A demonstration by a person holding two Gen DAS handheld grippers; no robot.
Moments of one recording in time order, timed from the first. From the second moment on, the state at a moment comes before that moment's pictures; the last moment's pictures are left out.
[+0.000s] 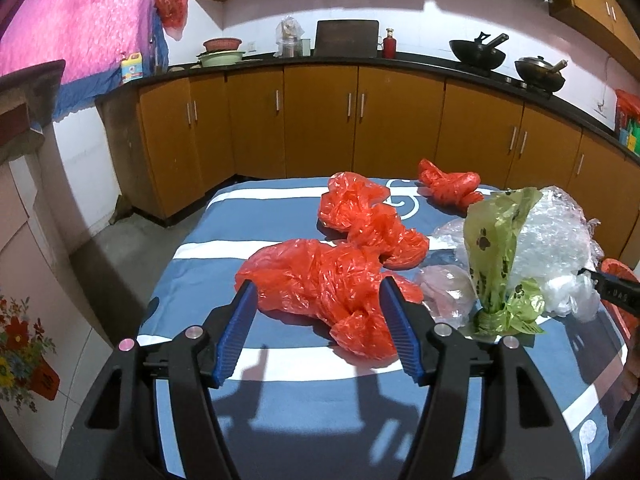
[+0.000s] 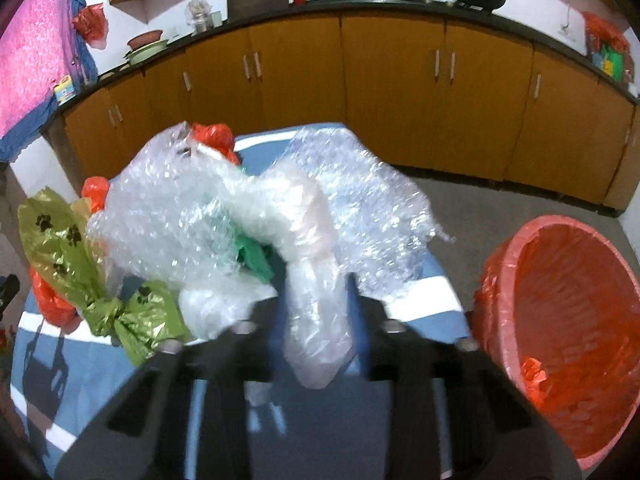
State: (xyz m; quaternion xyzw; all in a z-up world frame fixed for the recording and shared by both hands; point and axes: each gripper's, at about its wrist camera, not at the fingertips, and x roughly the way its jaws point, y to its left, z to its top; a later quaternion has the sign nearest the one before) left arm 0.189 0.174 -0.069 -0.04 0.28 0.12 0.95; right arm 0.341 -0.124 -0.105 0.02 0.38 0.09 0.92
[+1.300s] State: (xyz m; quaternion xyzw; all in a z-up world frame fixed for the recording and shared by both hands) left arm 0.223 0.154 -0.091 -0.06 0.35 0.11 0.93; right arm 0.271 -0.137 -0.062 0.07 0.31 0.11 0.94
